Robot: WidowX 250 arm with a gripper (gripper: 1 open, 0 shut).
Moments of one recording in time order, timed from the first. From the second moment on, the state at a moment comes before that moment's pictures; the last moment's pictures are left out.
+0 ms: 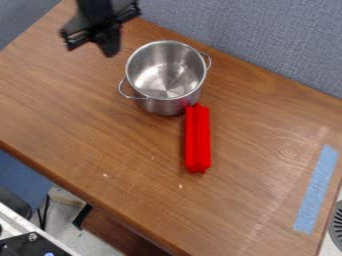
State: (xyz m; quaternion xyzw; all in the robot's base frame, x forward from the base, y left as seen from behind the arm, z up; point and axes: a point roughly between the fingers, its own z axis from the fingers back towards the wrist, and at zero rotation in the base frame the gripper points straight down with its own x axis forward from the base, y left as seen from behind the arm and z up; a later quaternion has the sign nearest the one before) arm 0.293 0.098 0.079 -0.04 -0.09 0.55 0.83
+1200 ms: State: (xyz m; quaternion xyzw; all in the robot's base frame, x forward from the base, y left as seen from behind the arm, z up) arm 0.290 -0.015 0.100 0.04 -0.06 0.41 0.91
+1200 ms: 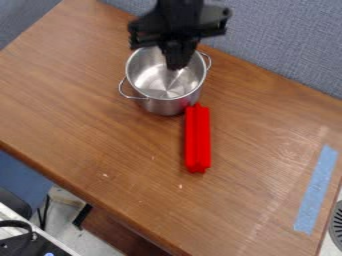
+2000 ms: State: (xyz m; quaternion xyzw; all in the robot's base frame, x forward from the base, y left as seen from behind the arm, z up) arm 0.289 -0.093 0.096 0.09 -0.05 0.30 0.95
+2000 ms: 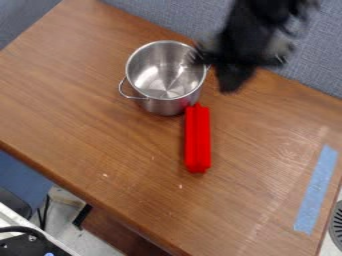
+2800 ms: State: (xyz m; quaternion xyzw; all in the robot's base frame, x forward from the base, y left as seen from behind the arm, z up) arm 0.244 -0.159 0.000 0.06 -0.06 0.09 0.99
